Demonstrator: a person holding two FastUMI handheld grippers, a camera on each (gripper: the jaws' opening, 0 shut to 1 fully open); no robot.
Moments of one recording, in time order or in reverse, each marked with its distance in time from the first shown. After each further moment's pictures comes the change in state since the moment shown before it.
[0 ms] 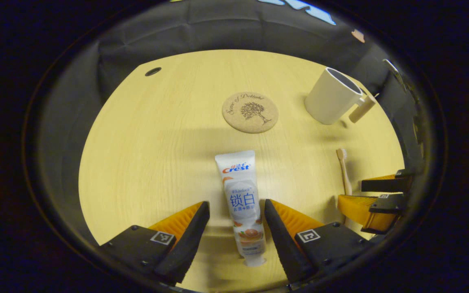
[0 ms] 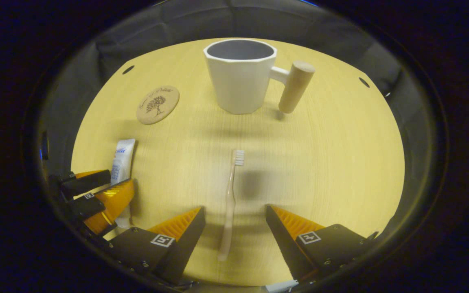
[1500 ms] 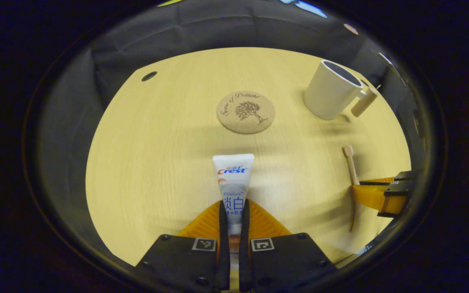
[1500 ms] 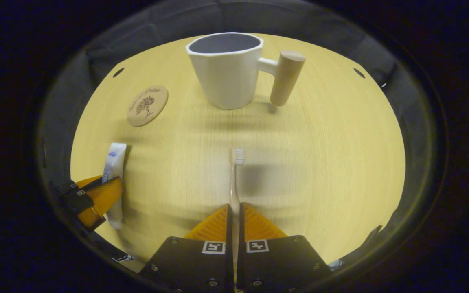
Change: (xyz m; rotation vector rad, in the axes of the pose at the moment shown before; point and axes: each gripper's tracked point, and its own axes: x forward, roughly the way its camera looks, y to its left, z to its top) left arm 0.005 -0.009 0.006 0.038 0.008 0.038; right arm -0.010 -0.004 0.000 0.054 0.029 0.007
